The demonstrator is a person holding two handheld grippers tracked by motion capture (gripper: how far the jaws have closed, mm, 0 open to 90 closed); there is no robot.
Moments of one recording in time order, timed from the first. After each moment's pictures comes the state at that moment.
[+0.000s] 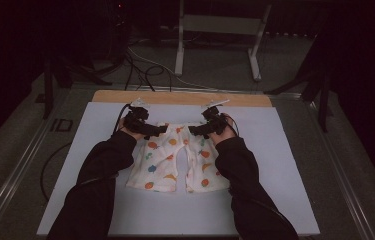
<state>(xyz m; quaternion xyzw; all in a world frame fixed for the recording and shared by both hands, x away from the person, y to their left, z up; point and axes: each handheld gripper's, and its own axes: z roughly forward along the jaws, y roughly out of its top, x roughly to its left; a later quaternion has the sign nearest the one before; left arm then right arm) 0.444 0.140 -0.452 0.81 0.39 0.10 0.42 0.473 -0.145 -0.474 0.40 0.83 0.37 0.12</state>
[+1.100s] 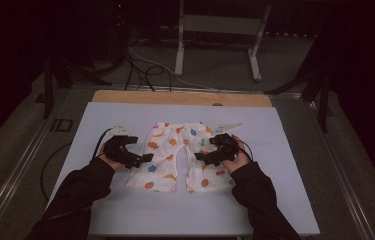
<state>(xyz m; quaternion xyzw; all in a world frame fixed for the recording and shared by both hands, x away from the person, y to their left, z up) 0.353 0.184 -0.464 0.82 0.34 0.06 0.45 0.386 -0.175 -0.482 0.33 0.85 0.41 0.08</state>
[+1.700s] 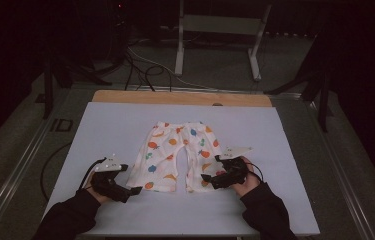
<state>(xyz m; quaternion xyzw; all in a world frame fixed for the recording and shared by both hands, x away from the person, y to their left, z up) 0.280 0.209 -0.500 0.84 0.32 0.06 0.43 0.321 -0.196 -0.494 0.29 0.85 0.42 0.09</state>
